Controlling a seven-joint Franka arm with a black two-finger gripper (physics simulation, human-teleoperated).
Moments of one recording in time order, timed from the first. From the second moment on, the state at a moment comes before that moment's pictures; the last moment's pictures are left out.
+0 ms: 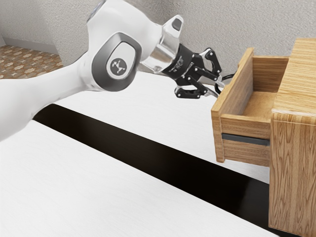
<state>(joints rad) -2.28 -0.40 1.93 -1.47 0.04 2.29 -1.09</state>
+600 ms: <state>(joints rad) -2.04 -0.40 1.73 -1.56 0.04 2.29 -1.09</state>
